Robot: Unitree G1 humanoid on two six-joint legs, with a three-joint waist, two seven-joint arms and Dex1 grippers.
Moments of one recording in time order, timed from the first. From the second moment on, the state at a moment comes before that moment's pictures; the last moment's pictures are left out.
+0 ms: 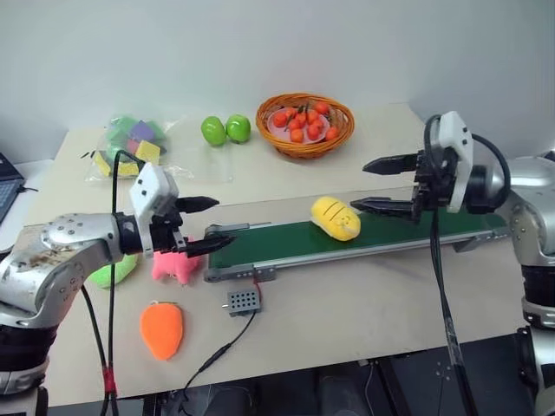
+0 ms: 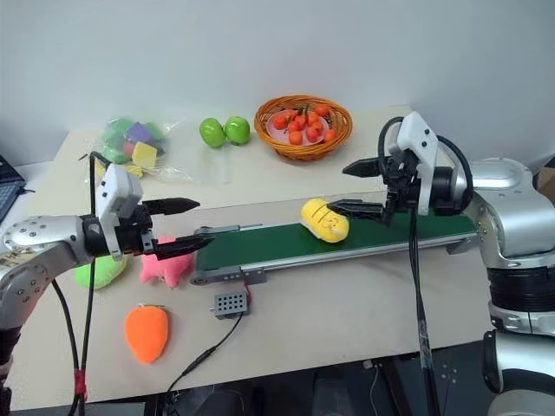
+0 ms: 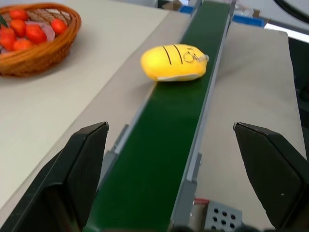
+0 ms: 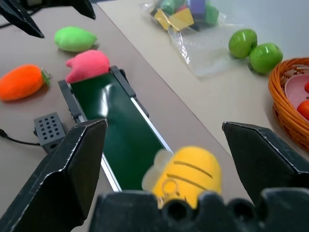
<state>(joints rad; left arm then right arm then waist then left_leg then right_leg) -0.40 0.93 0.09 -0.32 -0.78 0.66 -0.83 -0.72 -0.85 -0.06 -0.08 0.50 0.64 1.17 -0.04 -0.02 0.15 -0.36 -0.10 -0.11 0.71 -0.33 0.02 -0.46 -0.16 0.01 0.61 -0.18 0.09</state>
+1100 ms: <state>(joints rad) -0.60 0.87 0.06 -0.19 -0.62 0.66 -0.94 -0.69 -0.85 -0.09 -0.11 0.55 0.66 1.13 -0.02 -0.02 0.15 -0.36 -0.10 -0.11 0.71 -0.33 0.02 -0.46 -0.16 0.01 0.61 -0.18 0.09</state>
